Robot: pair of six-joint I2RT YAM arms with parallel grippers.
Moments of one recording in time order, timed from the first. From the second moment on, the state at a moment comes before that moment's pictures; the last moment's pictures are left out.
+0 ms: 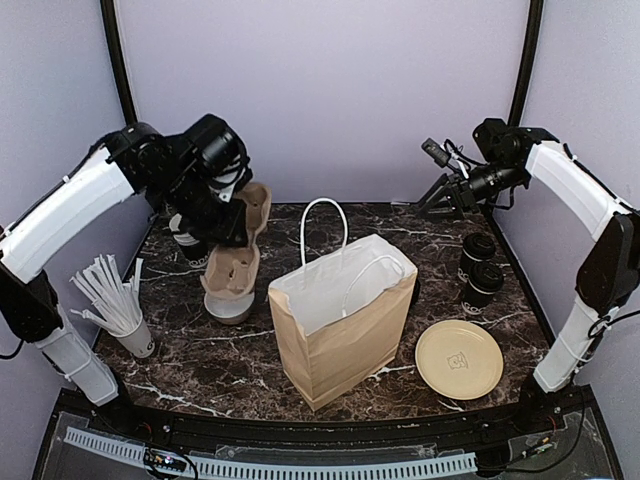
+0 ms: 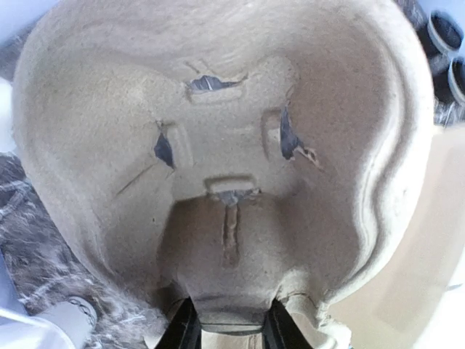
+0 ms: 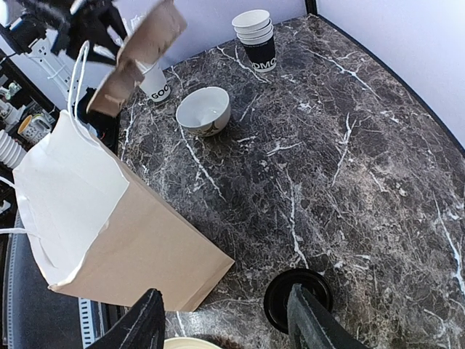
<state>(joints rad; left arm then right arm) -0.84 1.56 1.73 -1.33 -0.11 -0.49 0.23 1.69 1.77 -1.24 -0.96 -0.74</state>
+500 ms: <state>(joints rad) -0.84 1.60 2.14 -1.02 -0.08 -0.25 0.23 1.69 1.77 -1.24 -0.97 -0.74</state>
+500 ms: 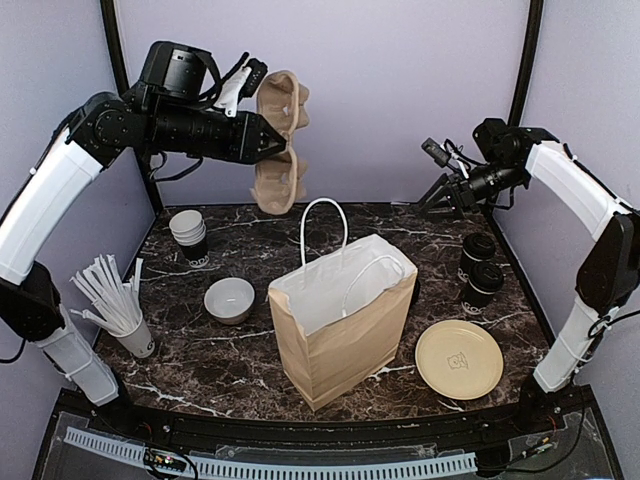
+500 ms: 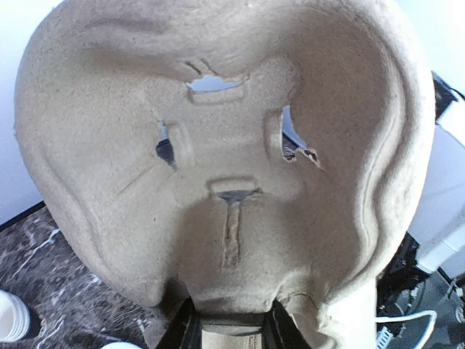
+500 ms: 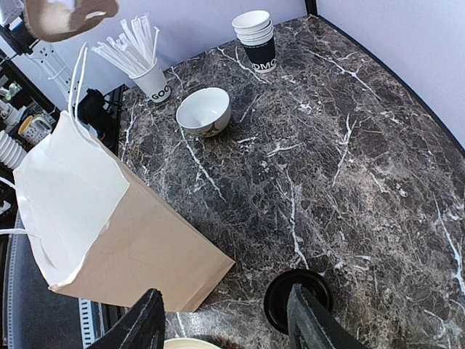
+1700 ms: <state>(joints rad) -1.14 1.75 1.93 -1.13 0.07 -0.22 0.23 1.69 1.76 -1.23 -0.96 -0.73</state>
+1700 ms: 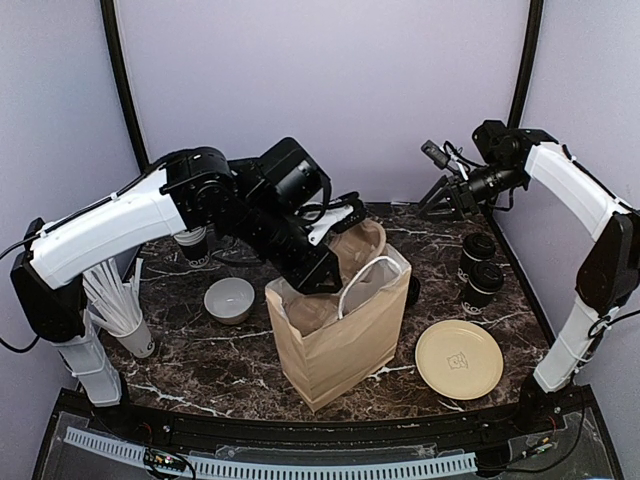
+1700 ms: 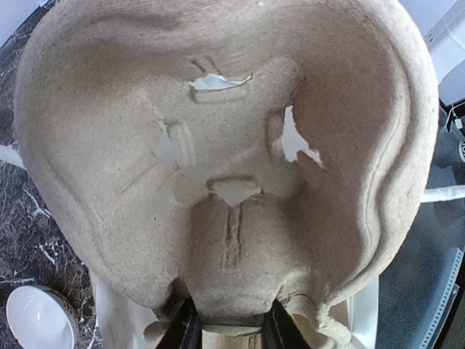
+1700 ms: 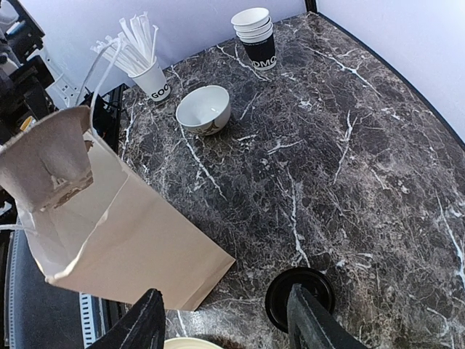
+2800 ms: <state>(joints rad) -1.14 2.00 1.85 -1.24 0.11 -0.18 0.23 1.70 1.70 -1.24 -0.97 -0.79</state>
